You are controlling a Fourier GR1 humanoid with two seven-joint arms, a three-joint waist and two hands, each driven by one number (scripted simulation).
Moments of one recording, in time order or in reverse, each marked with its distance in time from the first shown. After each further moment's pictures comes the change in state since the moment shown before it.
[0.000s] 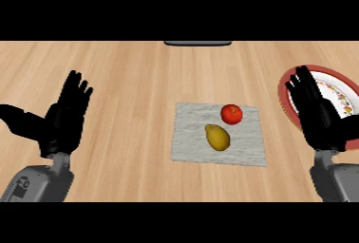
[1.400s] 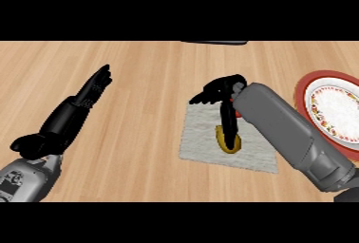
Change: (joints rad) left arm -0.077 0.196 -0.152 -0.009 -0.159 -0.373 -0.226; right arm -0.801 0.044 0.594 0.760 0.231 1.050 0.391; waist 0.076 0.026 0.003
